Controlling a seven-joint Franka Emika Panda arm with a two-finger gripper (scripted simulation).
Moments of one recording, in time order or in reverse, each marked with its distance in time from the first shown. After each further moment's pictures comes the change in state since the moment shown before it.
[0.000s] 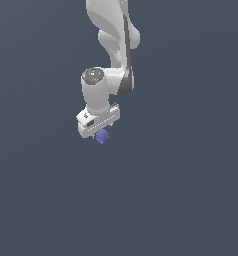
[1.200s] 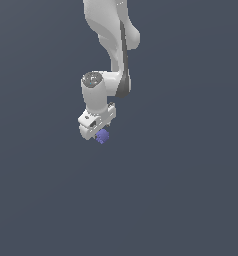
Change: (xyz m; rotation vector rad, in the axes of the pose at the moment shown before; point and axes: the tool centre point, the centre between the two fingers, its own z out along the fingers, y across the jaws) arm -0.021 -0.006 0.024 -0.001 0.006 -0.194
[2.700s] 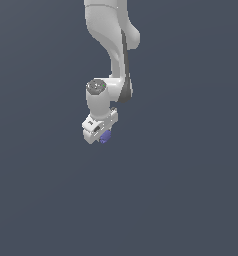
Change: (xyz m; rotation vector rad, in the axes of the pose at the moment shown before) arm 0.010 -0.004 0.027 0.000 0.000 -0.002
